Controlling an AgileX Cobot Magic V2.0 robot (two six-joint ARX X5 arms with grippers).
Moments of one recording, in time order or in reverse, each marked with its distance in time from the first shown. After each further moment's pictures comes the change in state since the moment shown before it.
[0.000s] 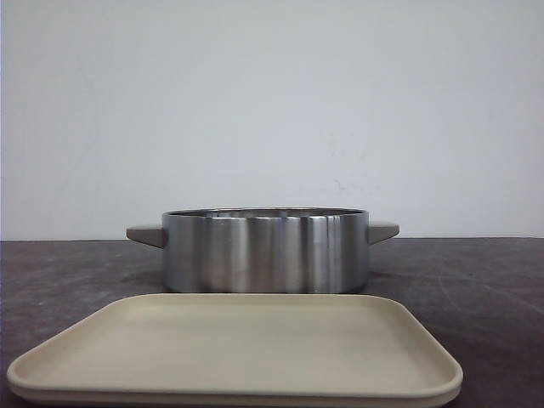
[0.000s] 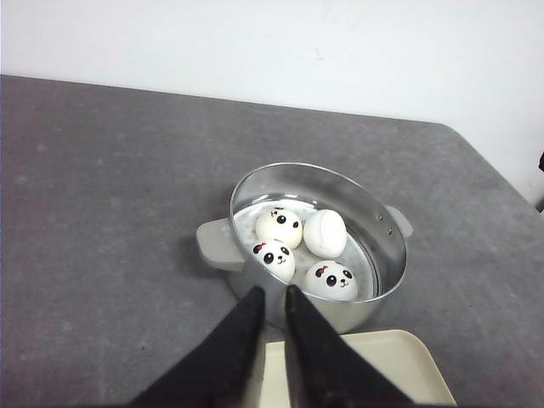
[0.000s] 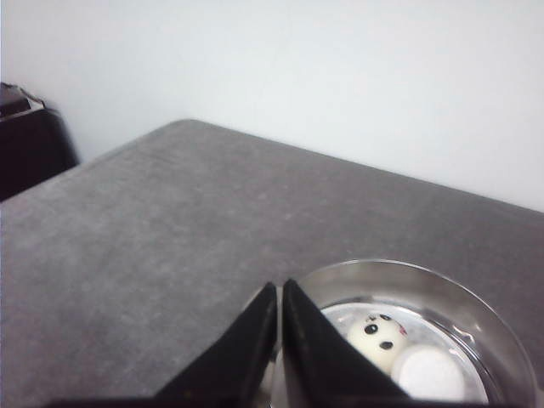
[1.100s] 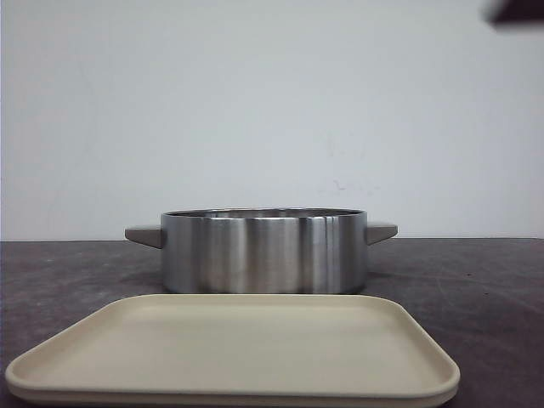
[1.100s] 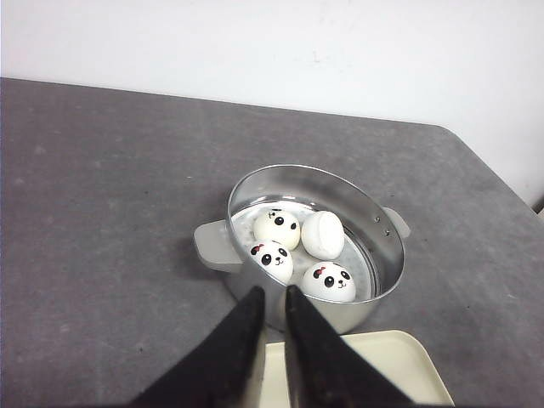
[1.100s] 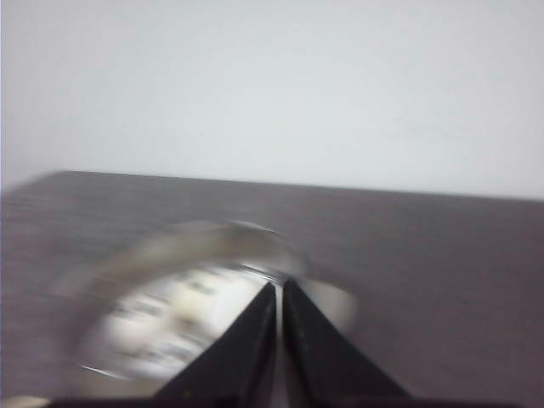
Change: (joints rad) left arm 0.000 0.000 0.000 0.000 0.000 0.000; right arm -0.514 -0.752 -0.756 0.182 -0.172 -0.055
